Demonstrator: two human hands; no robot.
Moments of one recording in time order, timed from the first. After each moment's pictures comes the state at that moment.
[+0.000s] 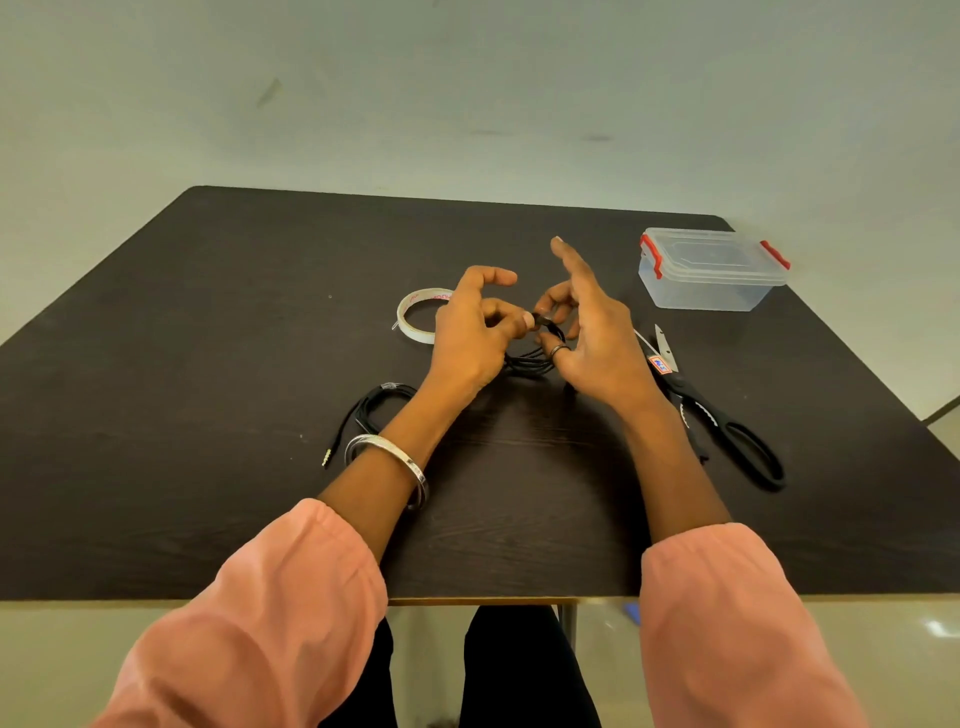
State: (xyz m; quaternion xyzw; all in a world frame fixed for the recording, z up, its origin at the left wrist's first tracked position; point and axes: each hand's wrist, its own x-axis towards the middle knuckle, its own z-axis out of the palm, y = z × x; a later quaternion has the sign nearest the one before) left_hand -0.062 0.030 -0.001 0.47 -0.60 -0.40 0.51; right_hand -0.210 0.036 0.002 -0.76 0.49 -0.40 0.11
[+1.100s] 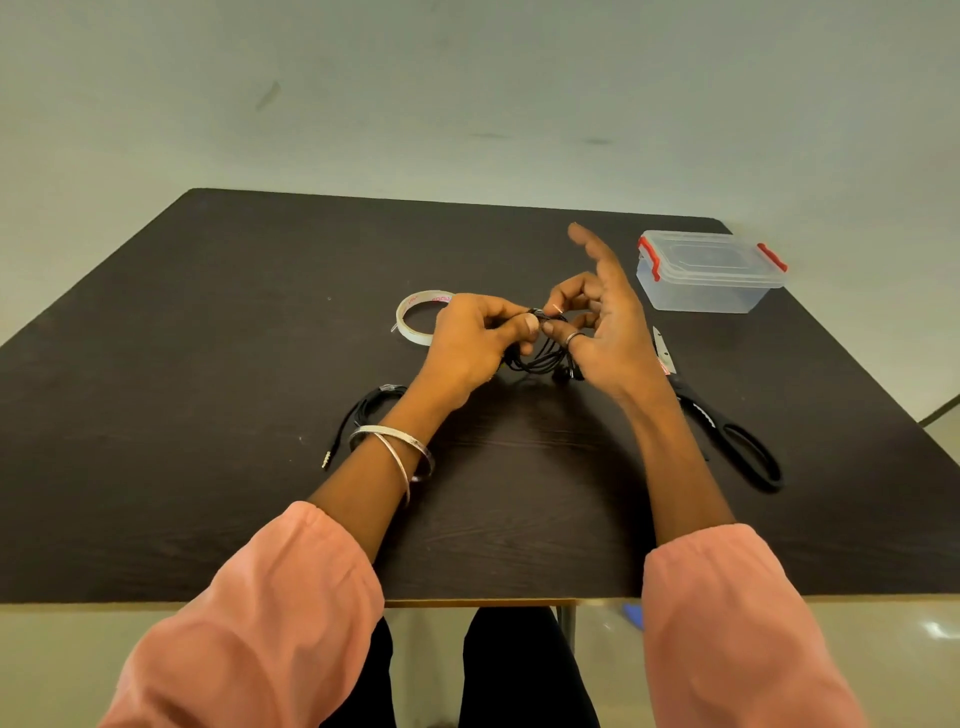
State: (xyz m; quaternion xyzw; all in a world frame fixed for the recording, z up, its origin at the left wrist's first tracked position) left_hand -0.057 0.027 0.000 0.46 -0.64 -0.41 0.45; right_hand -0.217 0.033 0.007 -0.71 0.45 -0.50 0.20
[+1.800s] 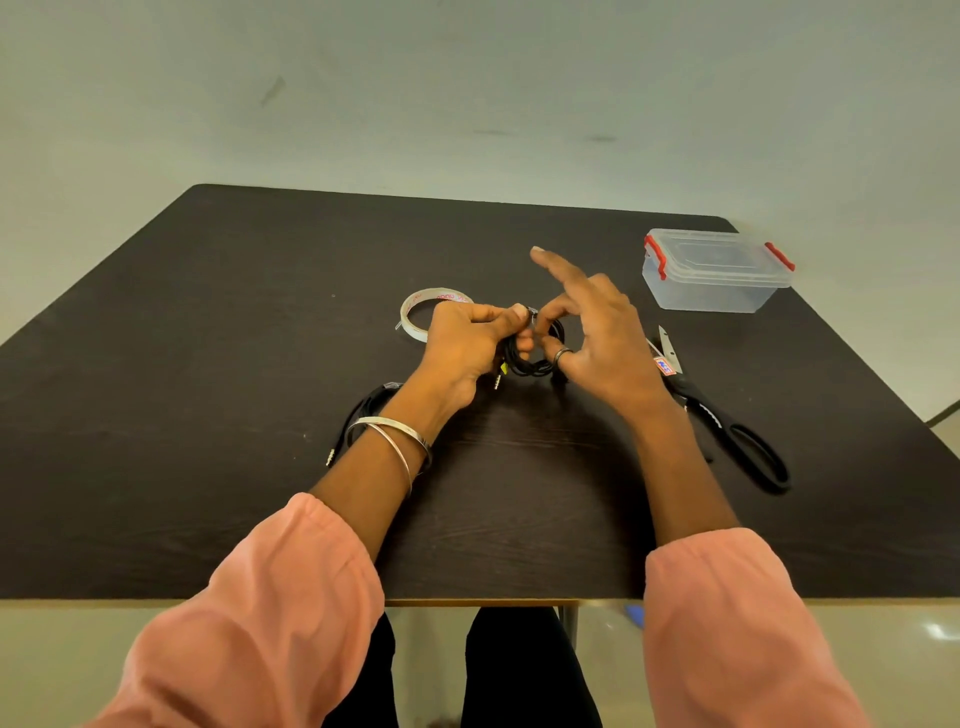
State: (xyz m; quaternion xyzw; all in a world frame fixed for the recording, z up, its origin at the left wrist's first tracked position) left_hand -0.057 0.026 -0.001 0.46 -0.44 -0.59 0.51; right_hand -0.210 0.042 0.007 -0.80 0.47 -0.37 0.02
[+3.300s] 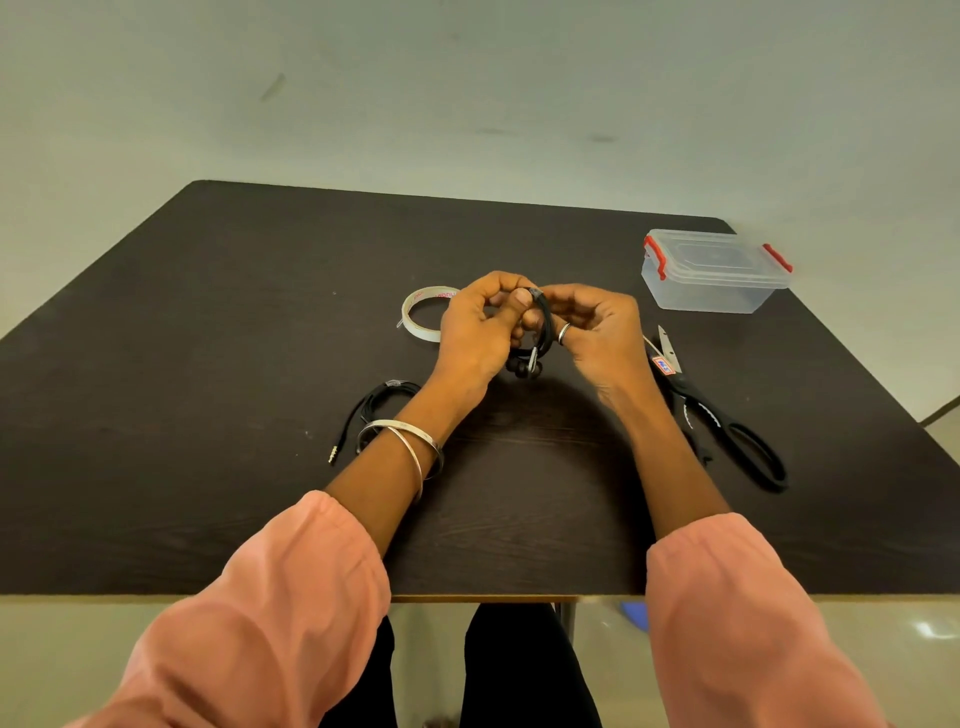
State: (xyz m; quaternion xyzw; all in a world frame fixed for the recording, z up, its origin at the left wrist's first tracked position) left_hand -0.065 0.034 0.003 0.41 -0.53 -0.48 0.57; right_hand -0.203 0.033 -0.001 -0.64 0.44 -0.54 0.32
